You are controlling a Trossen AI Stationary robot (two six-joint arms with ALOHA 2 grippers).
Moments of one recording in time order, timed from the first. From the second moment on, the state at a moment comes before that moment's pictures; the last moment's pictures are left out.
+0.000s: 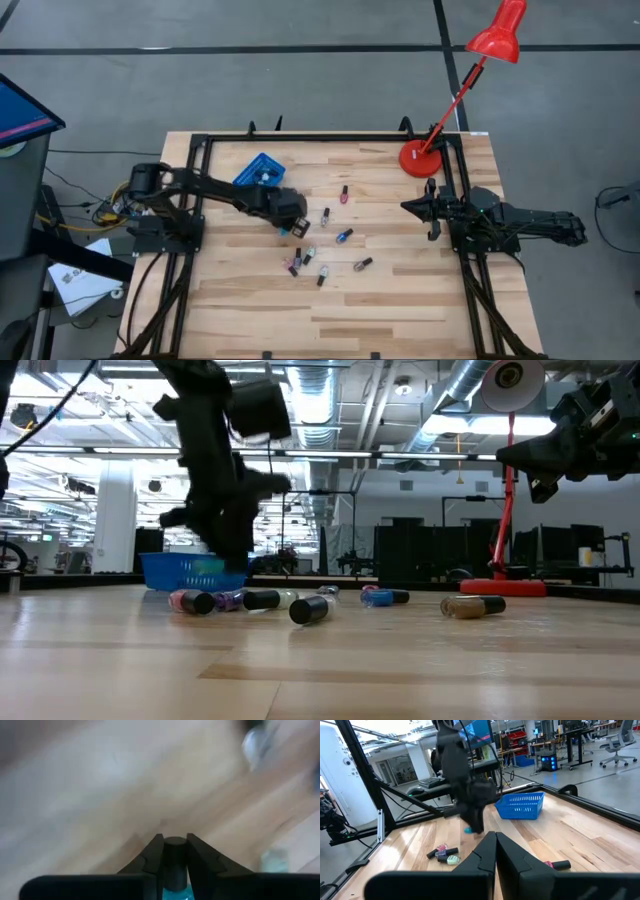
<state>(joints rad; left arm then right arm) 0.05 1.68 0.99 -0.56 -0.15 -0.97 -0.10 0.02 0.01 0.02 0.03 0.24</state>
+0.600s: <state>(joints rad) 0.40 1.32 1.00 -0.66 -0.46 -0.65 -0.10 0.02 0.01 0.02 0.03 0.24</state>
